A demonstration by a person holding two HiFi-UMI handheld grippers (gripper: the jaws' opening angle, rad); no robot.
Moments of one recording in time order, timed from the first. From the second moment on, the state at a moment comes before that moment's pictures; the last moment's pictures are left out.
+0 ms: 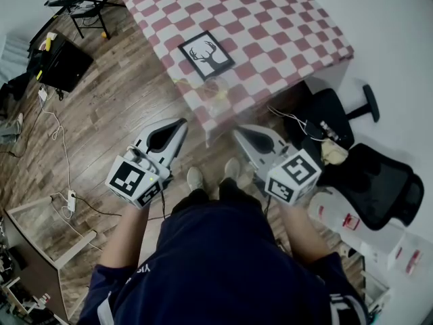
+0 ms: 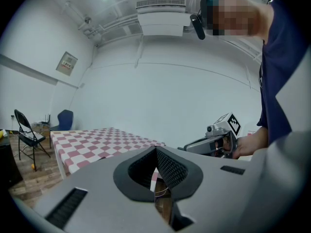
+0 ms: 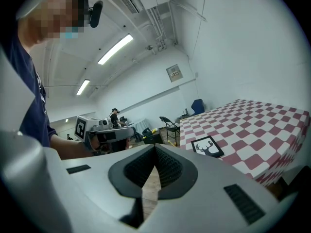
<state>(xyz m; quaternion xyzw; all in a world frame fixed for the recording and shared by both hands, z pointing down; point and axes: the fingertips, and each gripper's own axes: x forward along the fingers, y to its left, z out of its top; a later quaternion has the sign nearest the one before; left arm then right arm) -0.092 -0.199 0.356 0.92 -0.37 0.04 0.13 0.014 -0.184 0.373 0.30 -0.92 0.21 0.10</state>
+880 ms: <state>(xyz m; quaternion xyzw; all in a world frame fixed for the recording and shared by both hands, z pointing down) -0.080 -0.209 0.364 0.91 -0.38 0.05 0.15 0.022 -0.191 0.380 0.29 -0.93 0.22 0.10</state>
